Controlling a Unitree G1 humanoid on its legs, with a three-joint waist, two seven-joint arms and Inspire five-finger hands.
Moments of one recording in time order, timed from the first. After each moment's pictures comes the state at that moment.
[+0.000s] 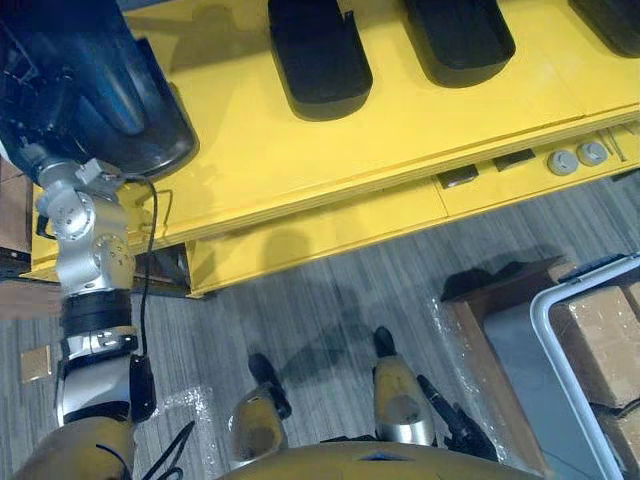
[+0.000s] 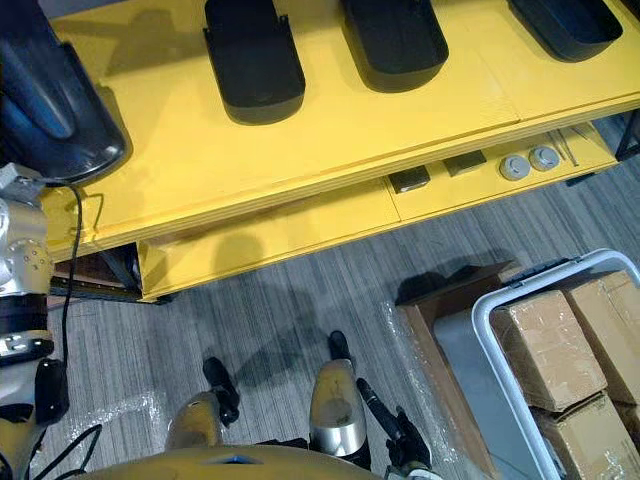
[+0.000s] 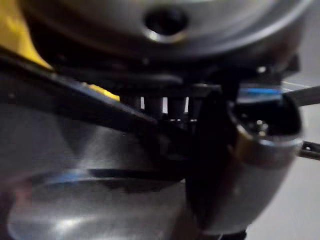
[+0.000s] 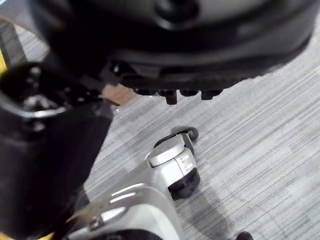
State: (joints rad) left arm -0.59 0.57 0.33 0.32 -0.62 -0.08 0.44; right arm 0.34 -0.11 -0.15 0.73 0.17 -0.05 0.08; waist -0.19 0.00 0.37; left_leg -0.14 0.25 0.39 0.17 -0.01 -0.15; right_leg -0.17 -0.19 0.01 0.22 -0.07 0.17
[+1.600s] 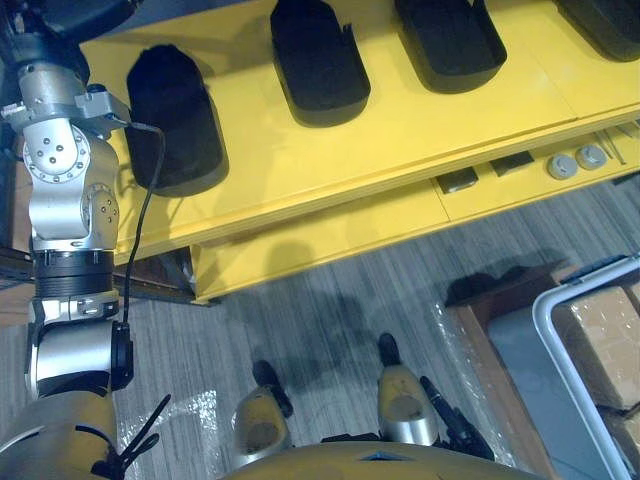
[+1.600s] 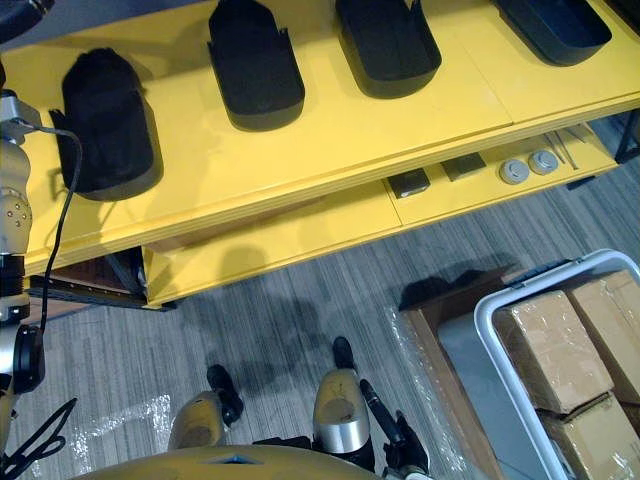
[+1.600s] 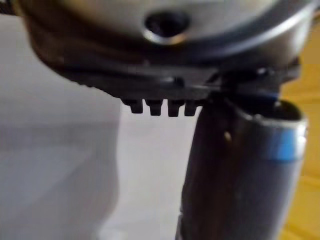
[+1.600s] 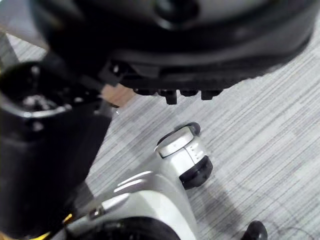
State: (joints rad) left arm -0.75 0.68 0.16 0.11 -0.47 -0.11 0.22; right arm 0.34 -0.10 -0.19 0.82 0.23 -0.06 0.03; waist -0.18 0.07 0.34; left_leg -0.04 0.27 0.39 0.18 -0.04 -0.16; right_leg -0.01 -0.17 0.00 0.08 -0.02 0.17
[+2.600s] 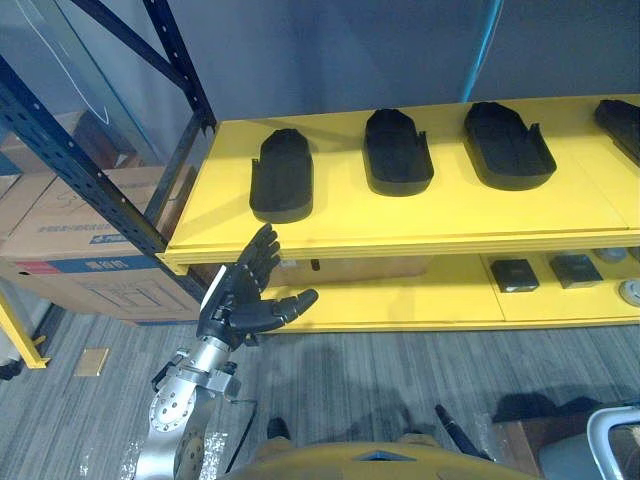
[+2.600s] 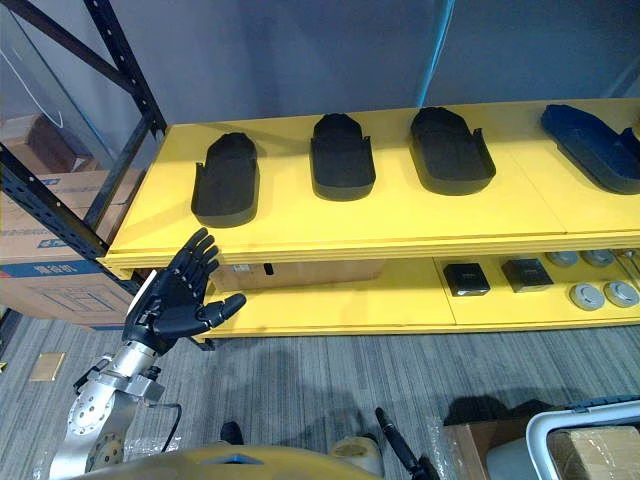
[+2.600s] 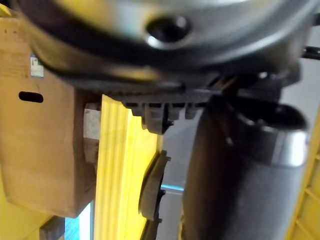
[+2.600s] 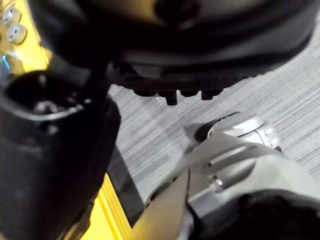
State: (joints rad) left arm 0.37 0.21 -0.03 -0.16 -0.42 -0.20 -0.35; right arm 0.28 -0.08 -0.33 0.95 0.21 -0.04 -0.06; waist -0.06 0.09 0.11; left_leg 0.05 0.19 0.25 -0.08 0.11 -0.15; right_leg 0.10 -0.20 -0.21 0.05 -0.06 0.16
